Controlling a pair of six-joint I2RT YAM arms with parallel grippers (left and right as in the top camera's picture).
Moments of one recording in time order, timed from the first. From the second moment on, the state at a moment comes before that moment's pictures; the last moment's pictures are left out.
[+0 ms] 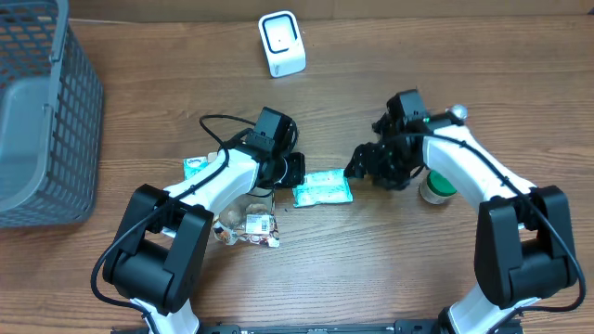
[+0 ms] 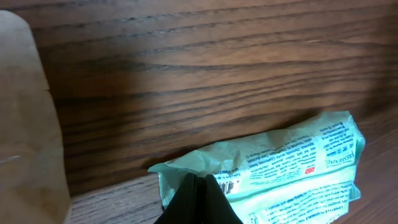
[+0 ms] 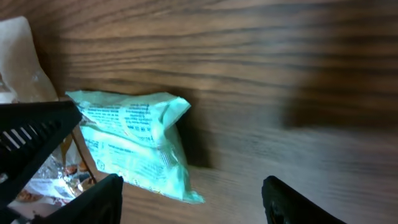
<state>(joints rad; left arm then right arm) -0.45 1.88 1.10 -0.42 0.31 -0.46 0.23 1.81 1.14 -0.75 -0.47 0.36</state>
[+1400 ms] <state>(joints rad) -0.45 1.88 1.10 -0.44 0.30 -0.44 0.27 1.81 0.90 -0.30 -0.70 0.39</state>
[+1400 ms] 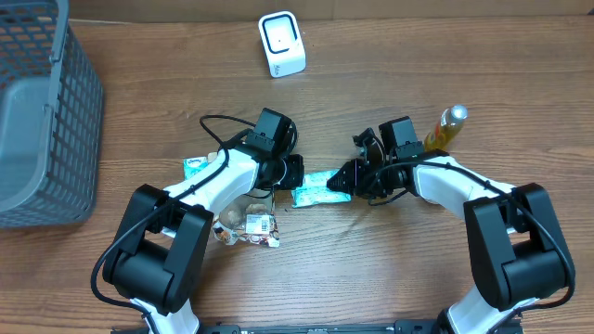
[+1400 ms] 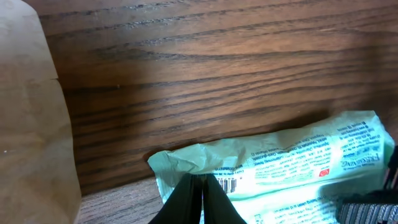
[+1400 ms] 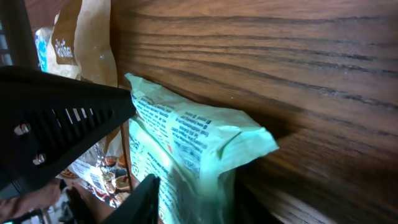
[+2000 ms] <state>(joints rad) -0.43 1.87 1.10 -0.45 0.36 -0.41 0.27 1.81 0.90 -0.30 -0.77 0.36</state>
